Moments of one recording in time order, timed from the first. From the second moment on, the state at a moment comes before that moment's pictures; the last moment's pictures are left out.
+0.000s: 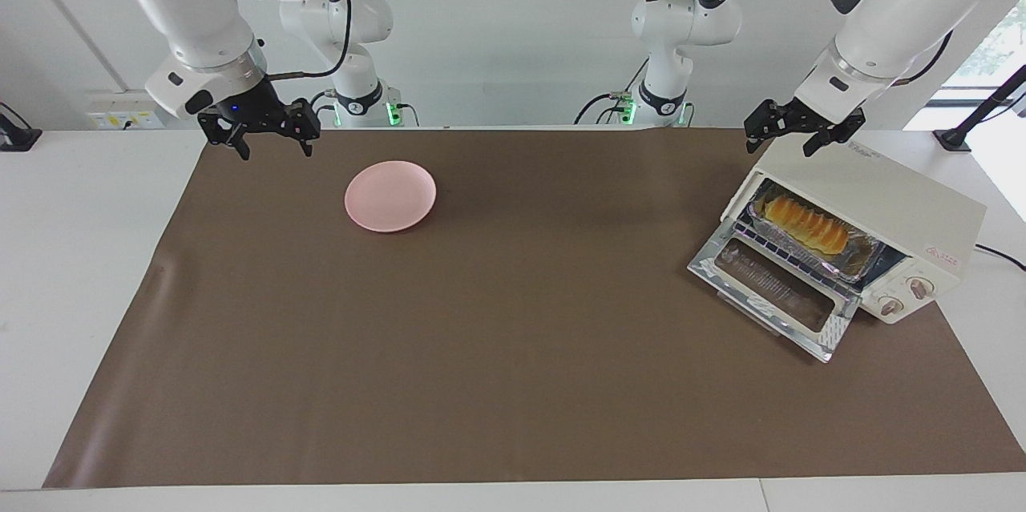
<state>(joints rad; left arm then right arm) -0.16 0.02 0.08 -1.57 -0.03 1.43 0.05 -0.07 -0.04 0.13 -1.68 -0.03 1.53 -0.02</state>
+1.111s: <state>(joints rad) -0.16 0.02 0.08 -1.57 -0.03 1.43 0.05 -0.07 -0.04 0.13 -1.68 -0.03 1.53 -0.02</state>
